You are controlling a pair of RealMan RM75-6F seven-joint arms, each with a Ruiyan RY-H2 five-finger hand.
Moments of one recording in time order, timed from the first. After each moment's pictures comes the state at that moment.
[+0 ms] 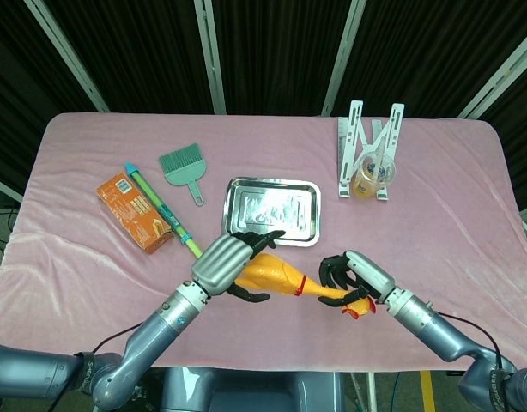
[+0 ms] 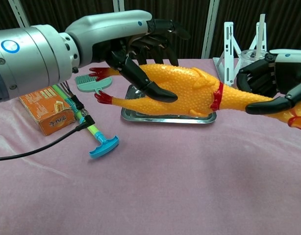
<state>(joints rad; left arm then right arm) -0.87 -1.52 -0.25 -1.98 1.04 1.07 0.44 0.67 -1.20 -0.06 -1.58 -1.70 1.11 1.03</state>
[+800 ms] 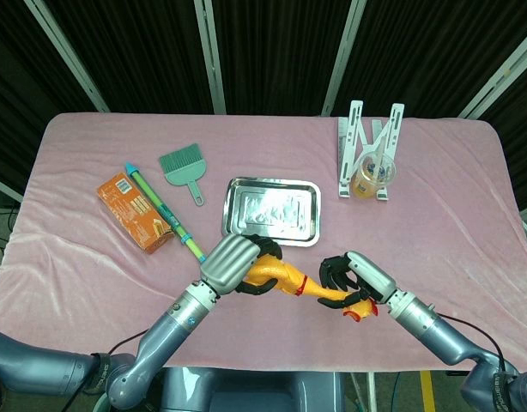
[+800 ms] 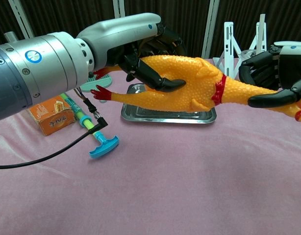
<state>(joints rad) -0.89 -1.61 -0.25 -1.93 1.06 1.13 0.46 0.66 -1.19 -0.06 -1.61 -1.71 1.15 1.04</state>
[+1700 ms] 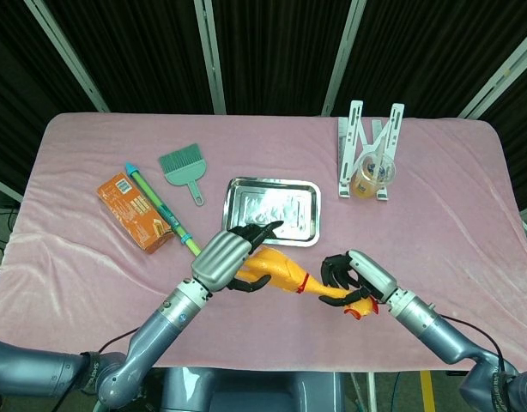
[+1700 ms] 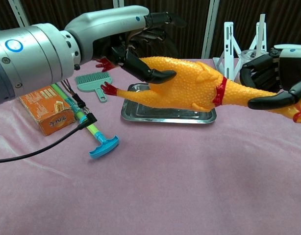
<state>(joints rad) -0.87 -1.54 -0.25 -1.96 1.06 1.12 0.42 0.66 -1.19 -0.05 -1.60 -1.68 1.13 1.02</state>
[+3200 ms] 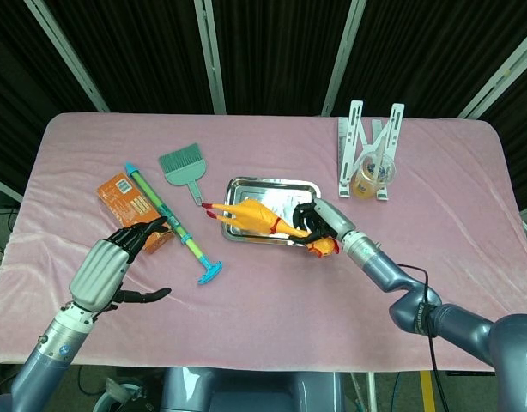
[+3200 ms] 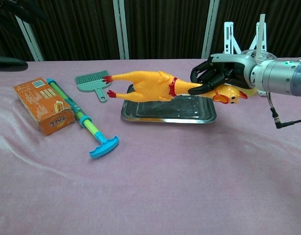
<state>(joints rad) -0.47 -1.15 -0.02 -2.03 1.55 1.41 0.08 0.91 -1.55 0.15 -1.07 -1.44 0.72 1.05</state>
